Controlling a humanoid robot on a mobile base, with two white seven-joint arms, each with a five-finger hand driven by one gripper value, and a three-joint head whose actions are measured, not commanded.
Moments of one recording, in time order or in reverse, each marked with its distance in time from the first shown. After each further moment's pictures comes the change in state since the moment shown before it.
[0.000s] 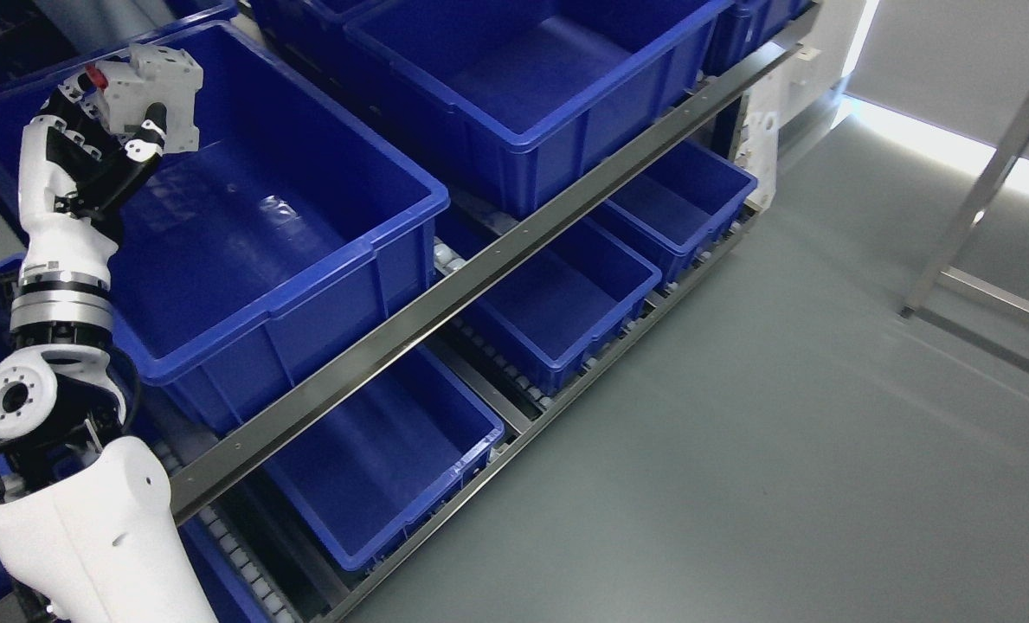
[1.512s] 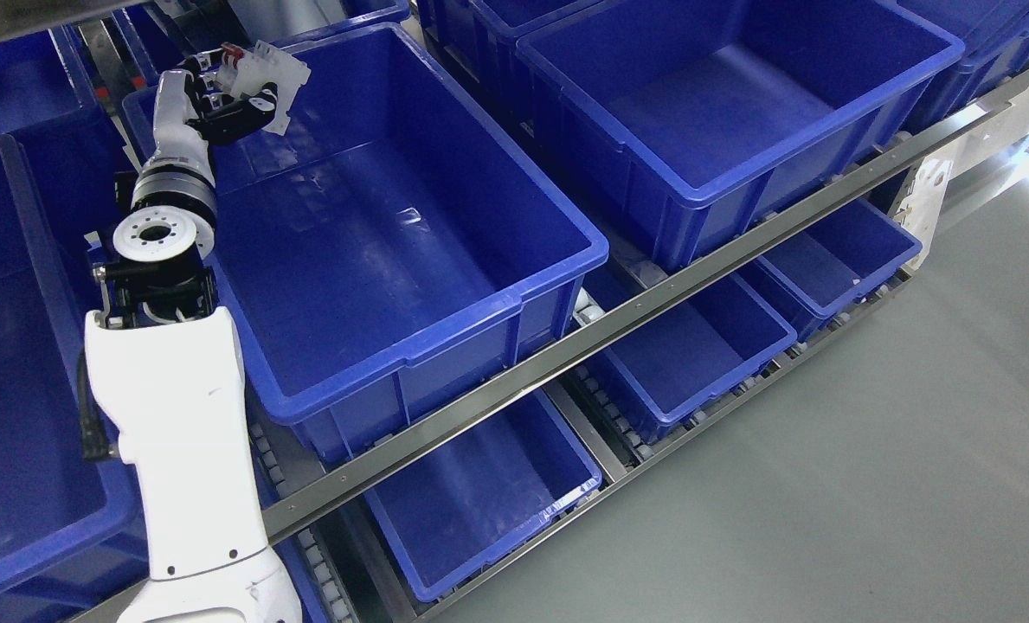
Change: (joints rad) left arm -0.268 0.000 -0.221 0.383 -0.324 0.157 0.176; right arm 0.000 0.000 0.000 0.000 0.000 0.000 0.000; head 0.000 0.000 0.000
